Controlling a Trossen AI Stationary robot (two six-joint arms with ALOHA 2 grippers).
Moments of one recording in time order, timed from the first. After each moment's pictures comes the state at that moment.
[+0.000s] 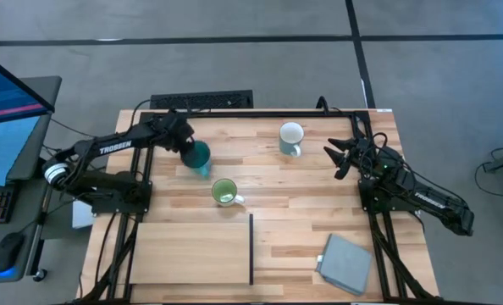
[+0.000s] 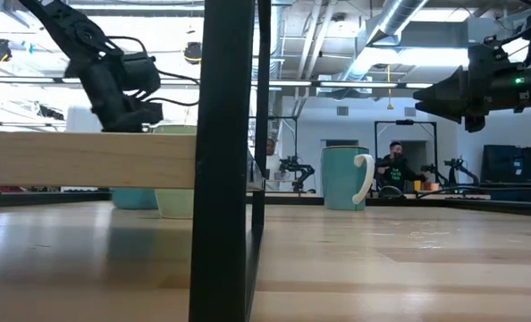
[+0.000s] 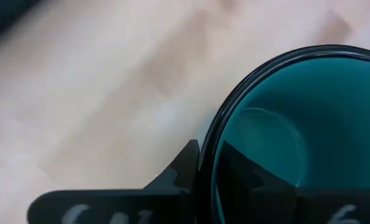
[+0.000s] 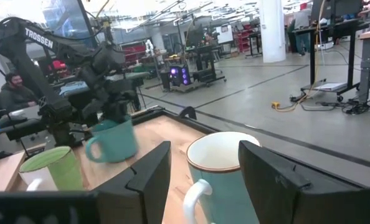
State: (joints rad) left arm 0.79 1.22 0.62 -0.52 0.14 0.03; right arm -0.52 0.01 0.01 0.03 -0.02 0.15
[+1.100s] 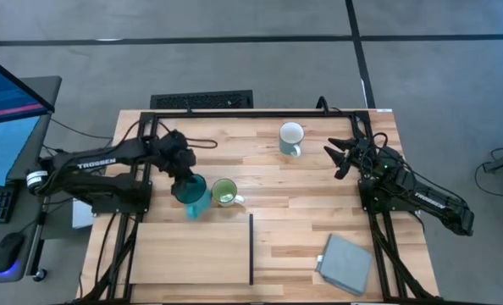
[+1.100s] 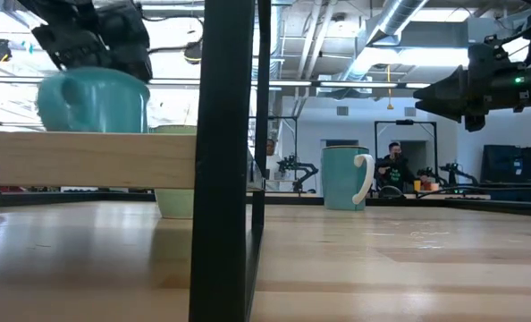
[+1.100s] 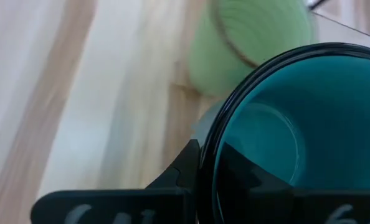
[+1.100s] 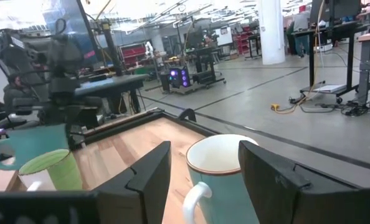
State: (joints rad) left arm 0.40 0.97 0.63 -0.66 0.40 0.07; right arm -0.52 0.01 0.01 0.04 -0.02 0.15
